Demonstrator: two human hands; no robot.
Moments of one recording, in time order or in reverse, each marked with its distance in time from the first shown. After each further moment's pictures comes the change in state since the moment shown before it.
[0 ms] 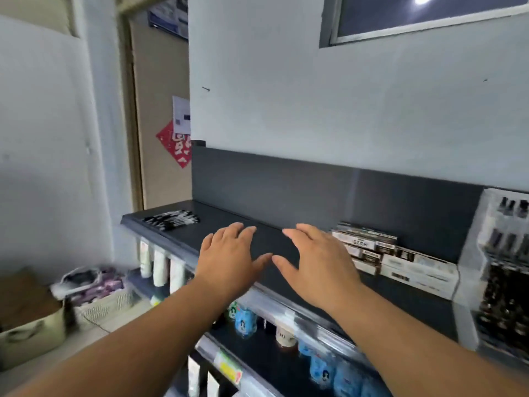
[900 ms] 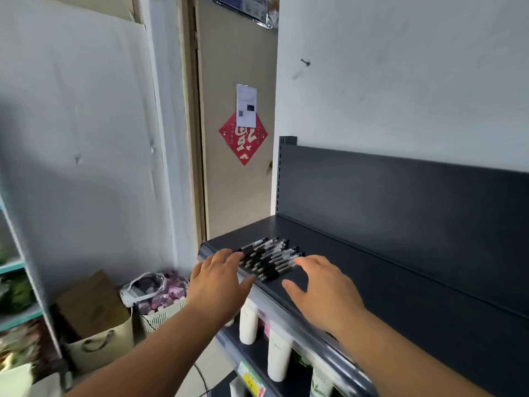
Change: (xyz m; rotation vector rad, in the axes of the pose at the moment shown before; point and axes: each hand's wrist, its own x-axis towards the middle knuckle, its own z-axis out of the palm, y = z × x) left_hand 0.172 -0.345 0.067 0.045 -0.120 -0.279; right_hand 0.280 -0.179 0.221 0.273 -0.247 0.026
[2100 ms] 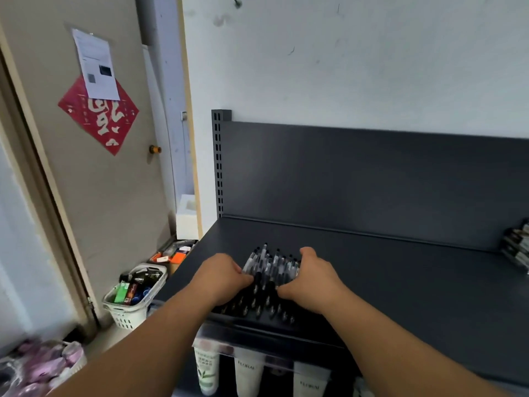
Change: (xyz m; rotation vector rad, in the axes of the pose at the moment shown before) left_hand 0.221 -0.055 0.089 -0.348 -0.521 0.396; right_hand 0.131 -0.050 0.070 0.232 0.041 0.813
